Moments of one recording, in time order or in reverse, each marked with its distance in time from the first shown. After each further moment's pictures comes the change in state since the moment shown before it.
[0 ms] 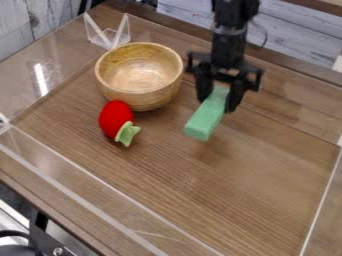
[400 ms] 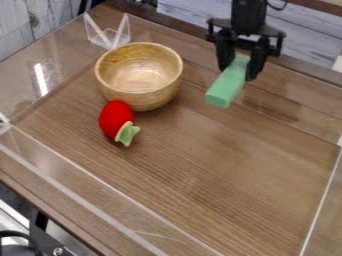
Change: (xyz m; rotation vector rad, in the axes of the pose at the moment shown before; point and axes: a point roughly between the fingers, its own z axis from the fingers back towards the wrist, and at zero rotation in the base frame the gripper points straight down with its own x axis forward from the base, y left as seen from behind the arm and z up) arm 0.034 -0.012 0.018 -0.037 -0.053 -0.060
